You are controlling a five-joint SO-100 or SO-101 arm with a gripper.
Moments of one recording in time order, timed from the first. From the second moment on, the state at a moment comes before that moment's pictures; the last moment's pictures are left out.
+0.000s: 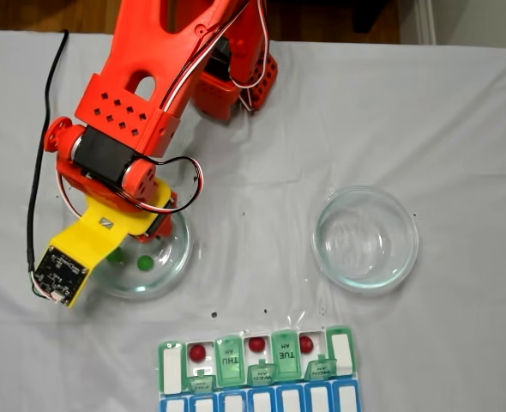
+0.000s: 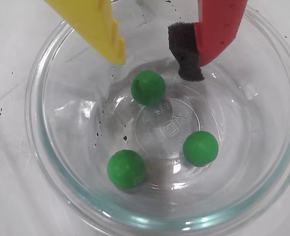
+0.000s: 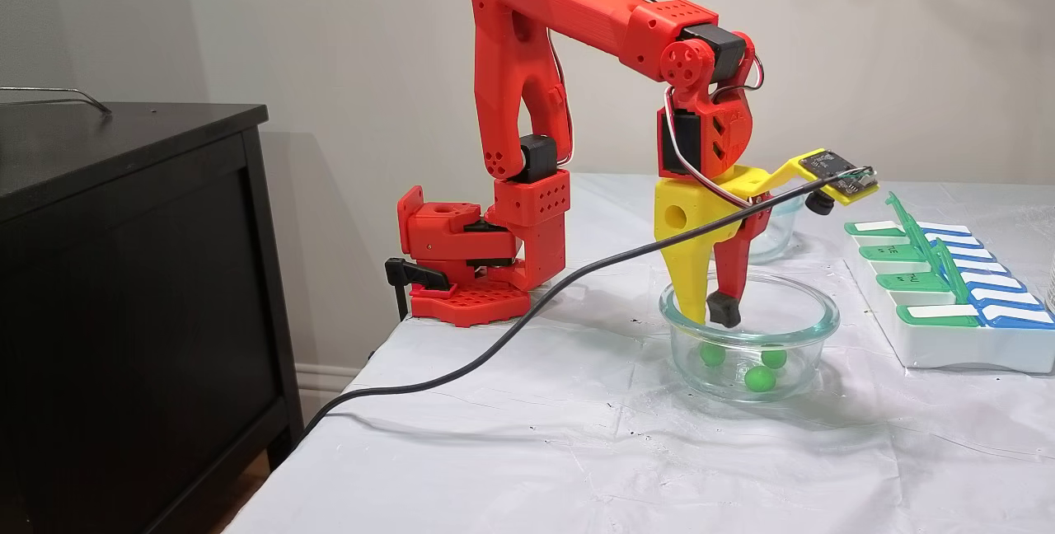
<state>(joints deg) 28.6 118.5 120.8 65.7 -90.4</state>
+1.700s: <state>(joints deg) 31.7 110.5 118.5 64.5 -98.7</state>
